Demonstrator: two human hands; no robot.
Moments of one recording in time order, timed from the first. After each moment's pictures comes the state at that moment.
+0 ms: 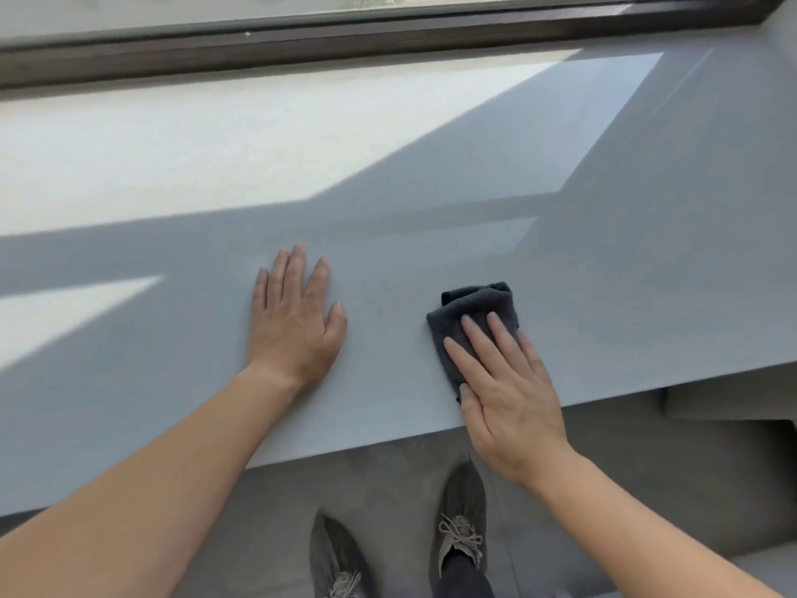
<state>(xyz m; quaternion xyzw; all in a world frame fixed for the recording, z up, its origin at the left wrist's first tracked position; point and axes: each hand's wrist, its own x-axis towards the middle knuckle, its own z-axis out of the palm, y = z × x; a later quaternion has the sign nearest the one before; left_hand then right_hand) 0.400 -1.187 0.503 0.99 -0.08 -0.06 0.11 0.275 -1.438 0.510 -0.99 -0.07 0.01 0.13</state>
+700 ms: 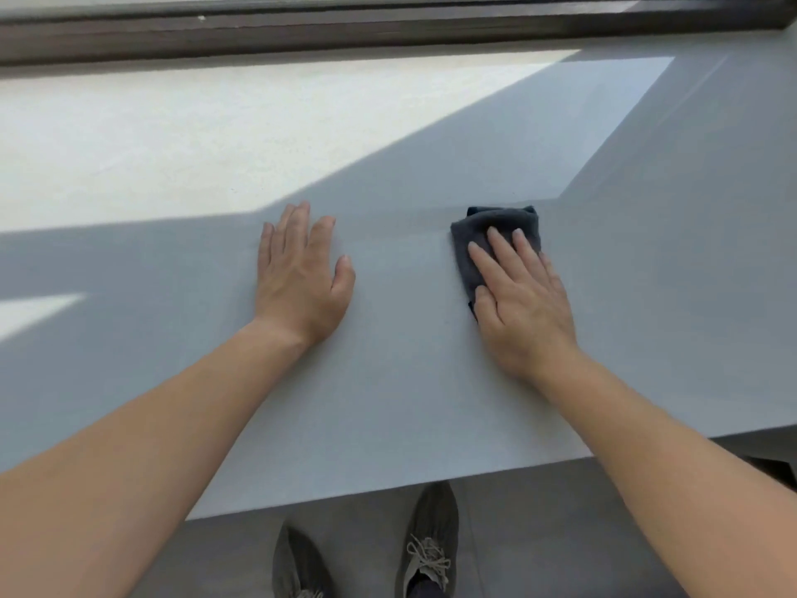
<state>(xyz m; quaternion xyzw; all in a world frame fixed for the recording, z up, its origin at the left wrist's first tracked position) 0.474 -1.270 0.509 0.98 -0.07 0.00 0.19 0.412 -1.524 0.513 -0.99 0.01 0.06 0.12</state>
